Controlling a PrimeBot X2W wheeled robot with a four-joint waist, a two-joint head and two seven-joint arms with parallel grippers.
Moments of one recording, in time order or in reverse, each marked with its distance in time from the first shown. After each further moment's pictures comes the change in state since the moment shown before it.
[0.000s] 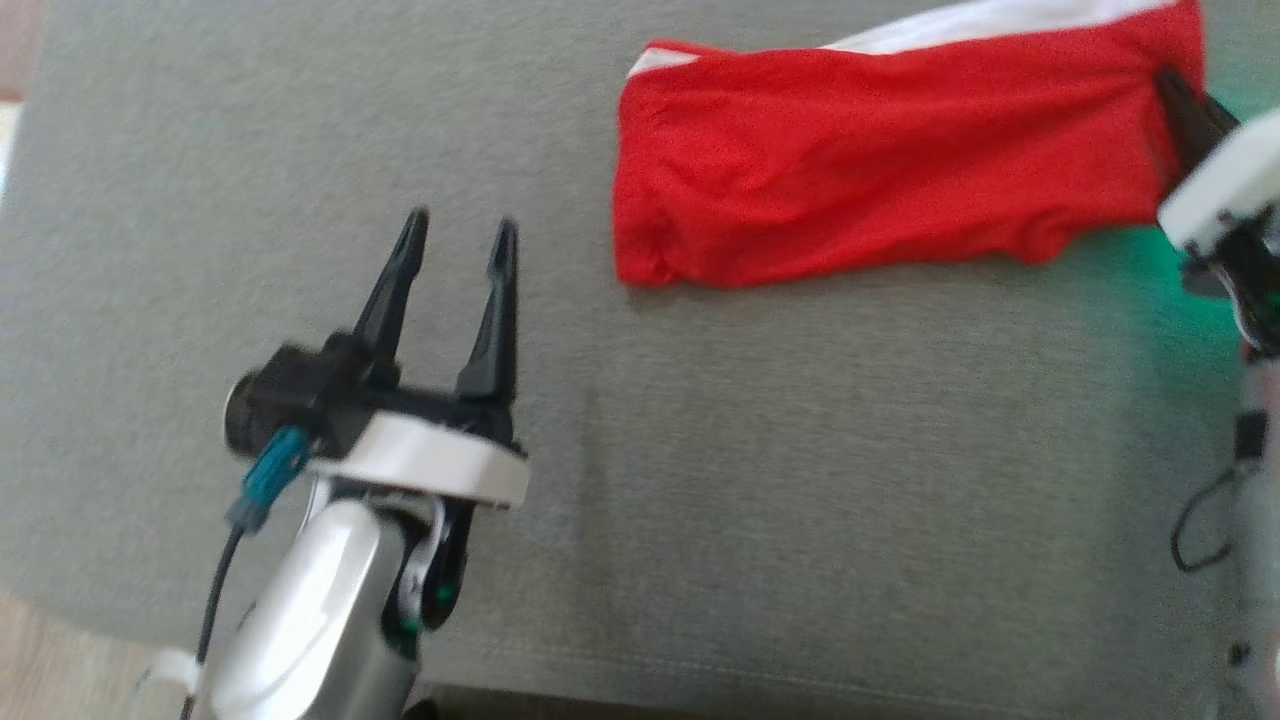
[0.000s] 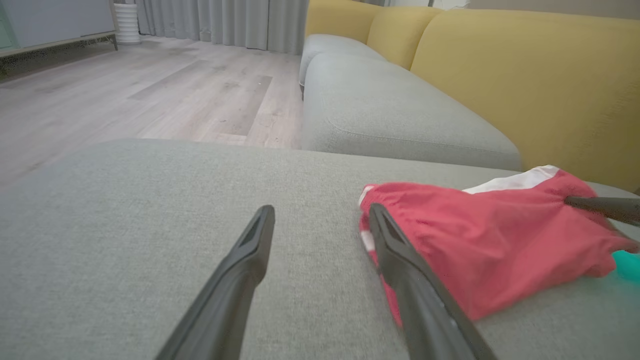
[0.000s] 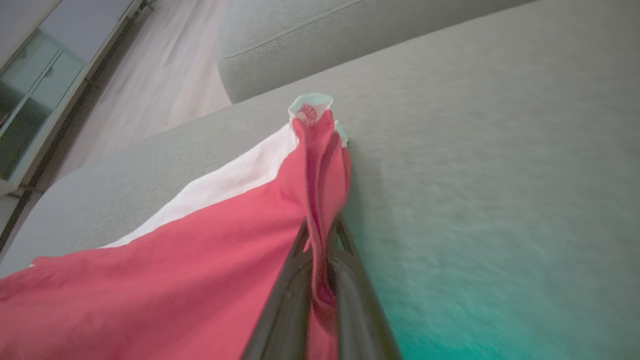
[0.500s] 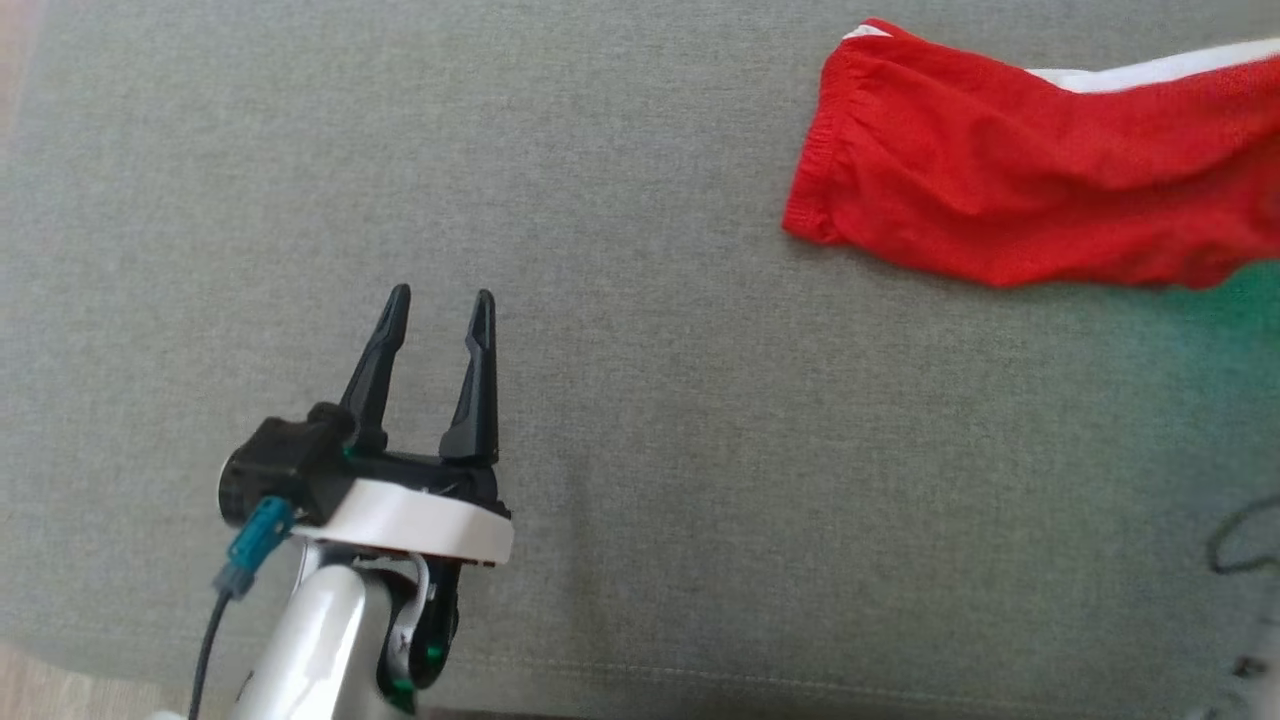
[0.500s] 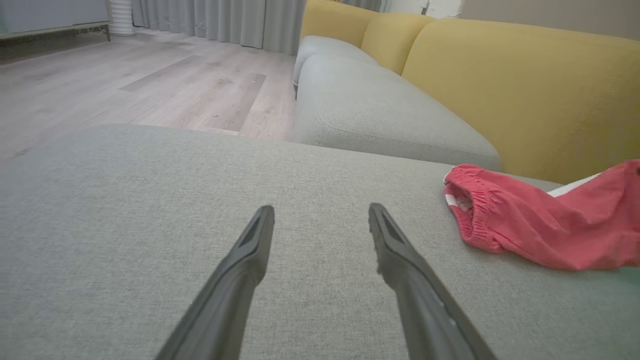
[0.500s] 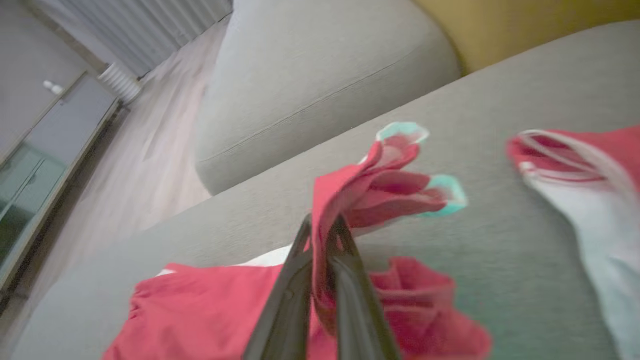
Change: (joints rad) left arm 0.151 -0.075 0.130 -0.016 0.080 -0.097 0.000; right arm 0.077 0.074 -0.290 -0.237 -0.054 0.000 0.113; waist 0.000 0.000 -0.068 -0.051
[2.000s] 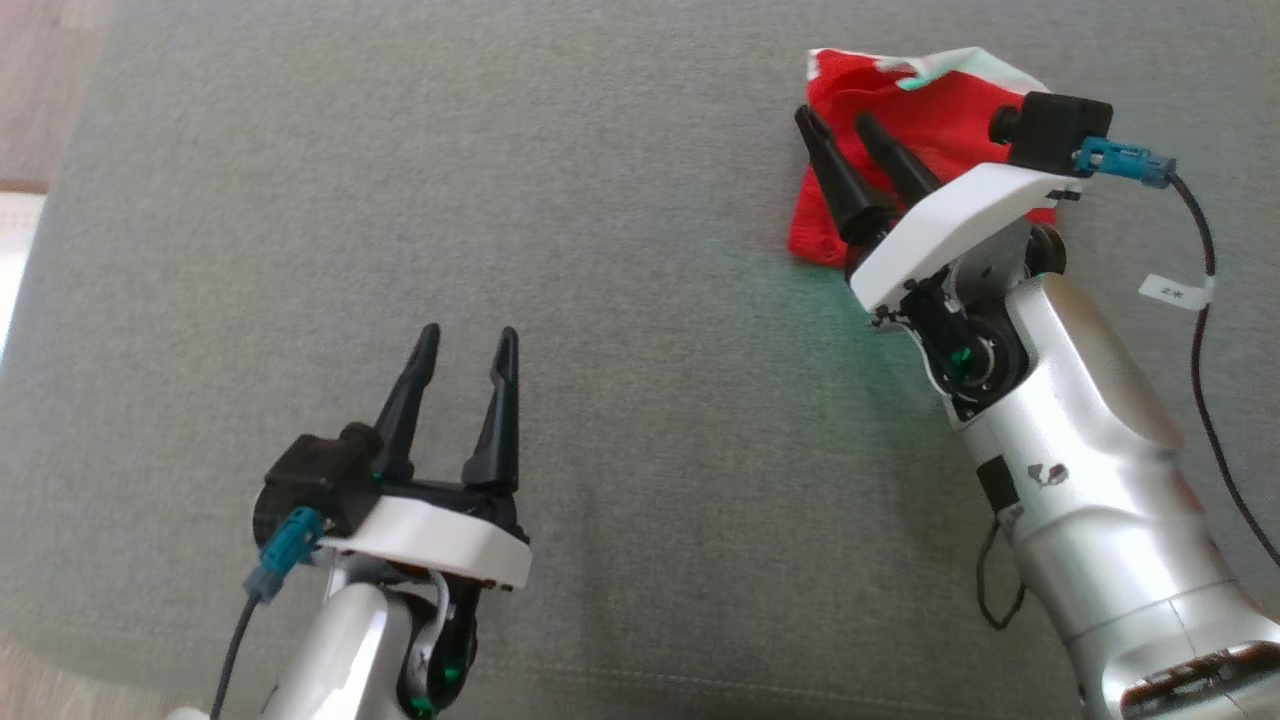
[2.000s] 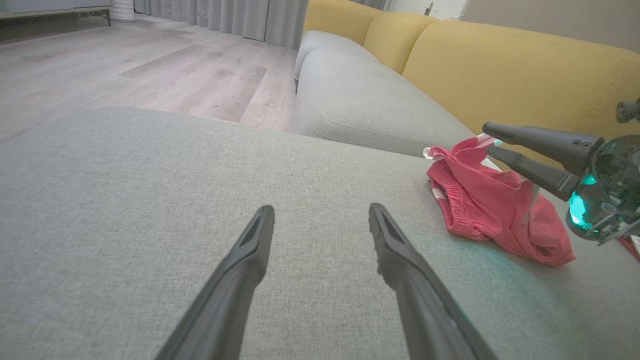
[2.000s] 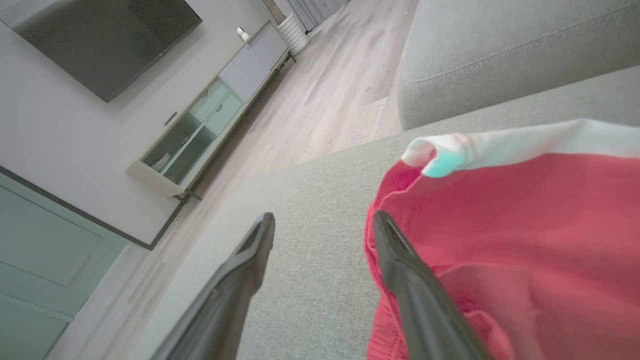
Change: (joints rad) left arm 0.014 -0.027 -0.020 0.080 -0.026 -0.022 0.000; right arm -0.122 0.066 0.793 0.421 0.373 0.000 -0.473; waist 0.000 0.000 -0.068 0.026
